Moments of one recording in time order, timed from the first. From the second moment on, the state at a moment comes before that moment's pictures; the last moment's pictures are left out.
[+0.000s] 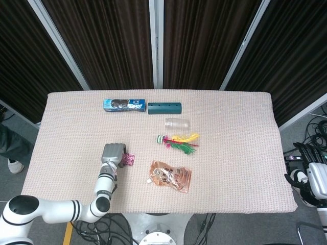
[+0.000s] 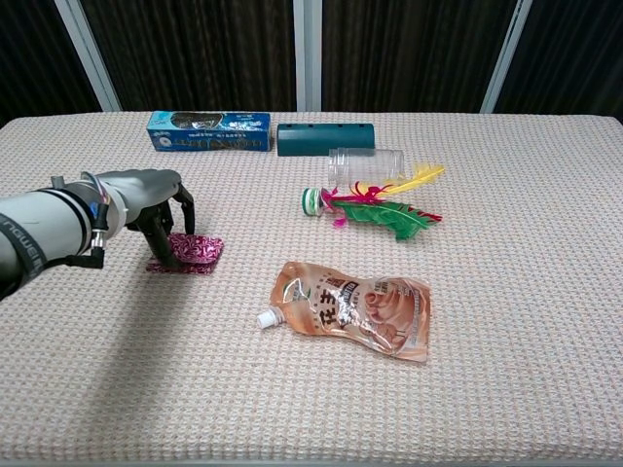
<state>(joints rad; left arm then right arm) -0.87 -1.79 -0.23 -1.44 0.33 1.12 0.84 0.11 -1.03 0.08 -1.51 -1.45 1.38 0.30</state>
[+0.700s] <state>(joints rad) -0.87 -1.79 -0.24 -1.43 0.31 1.10 0.84 0.11 -1.03 0.07 -1.52 -1.46 1.38 0.30</state>
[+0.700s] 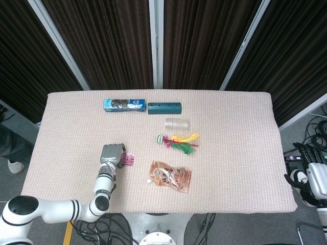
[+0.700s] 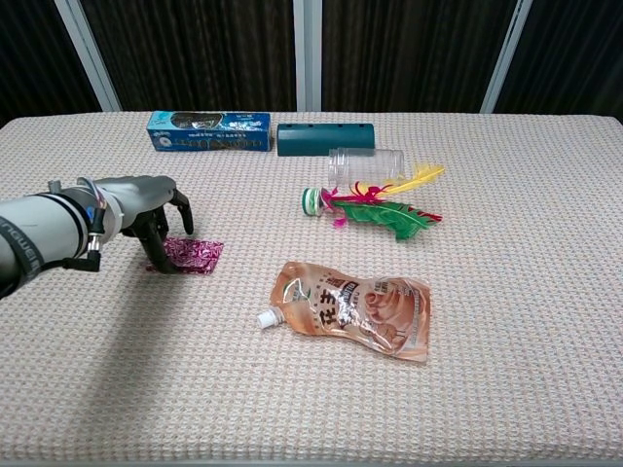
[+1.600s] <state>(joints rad) -0.68 -1.47 -0.22 -1.53 0.70 1.21 0.51 0.12 -1.02 0.08 -1.50 -1.46 1.35 0.40</state>
